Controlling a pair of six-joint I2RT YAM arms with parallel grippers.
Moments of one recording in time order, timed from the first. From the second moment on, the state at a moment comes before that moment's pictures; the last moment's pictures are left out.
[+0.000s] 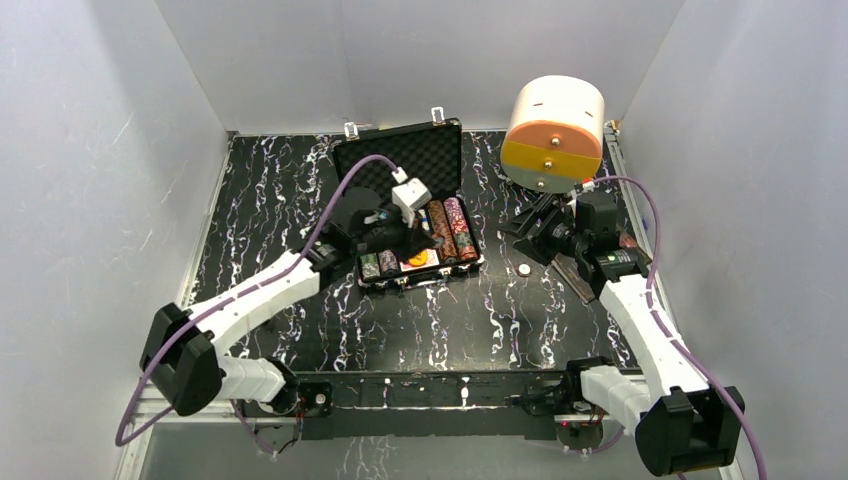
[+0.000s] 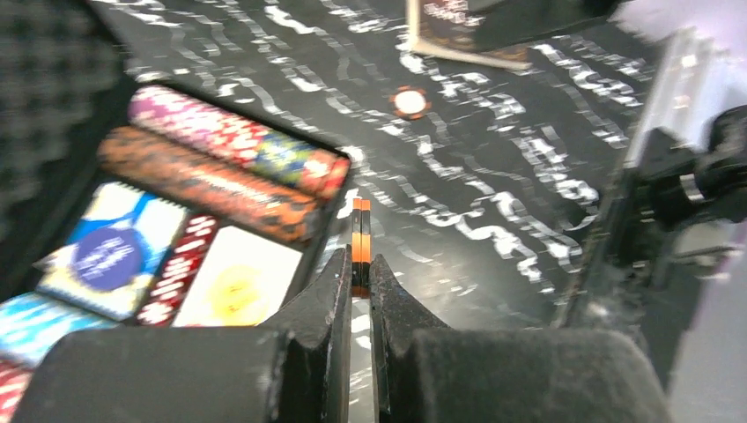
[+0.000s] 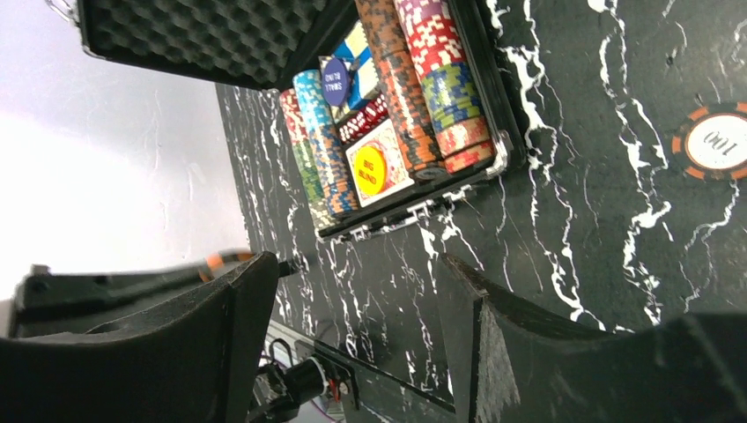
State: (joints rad) left arm -0.76 1.32 0.97 -0.03 0.36 -0.10; right arm 0.19 0.99 0.80 -0.39 -0.41 0.94
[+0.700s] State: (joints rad) left arm -0.50 1.44 1.07 -0.55 0.53 0.57; right arm 0.18 0.94 0.71 -0.40 -0.41 0.93
